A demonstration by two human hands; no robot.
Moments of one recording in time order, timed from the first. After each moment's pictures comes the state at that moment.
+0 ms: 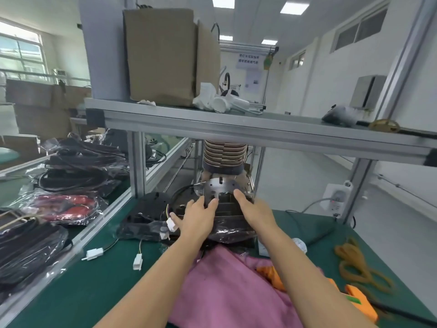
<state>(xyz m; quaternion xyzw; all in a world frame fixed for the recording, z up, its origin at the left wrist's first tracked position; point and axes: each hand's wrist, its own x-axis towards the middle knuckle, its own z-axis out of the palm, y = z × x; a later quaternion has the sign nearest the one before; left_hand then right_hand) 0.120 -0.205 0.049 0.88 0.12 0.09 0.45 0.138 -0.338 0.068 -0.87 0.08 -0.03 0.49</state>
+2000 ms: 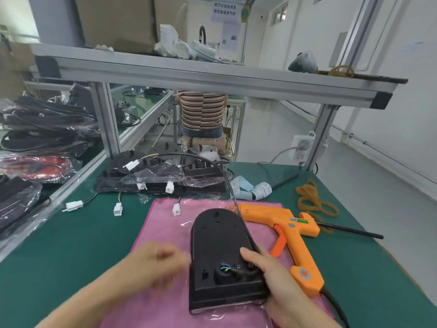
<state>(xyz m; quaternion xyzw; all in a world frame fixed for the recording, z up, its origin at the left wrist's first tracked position) -0.056 -0.149 -0.038 0.82 -0.17 -0.14 0.53 -0.070 -0.408 -0.029 -0.51 0.08 0.17 0.84</state>
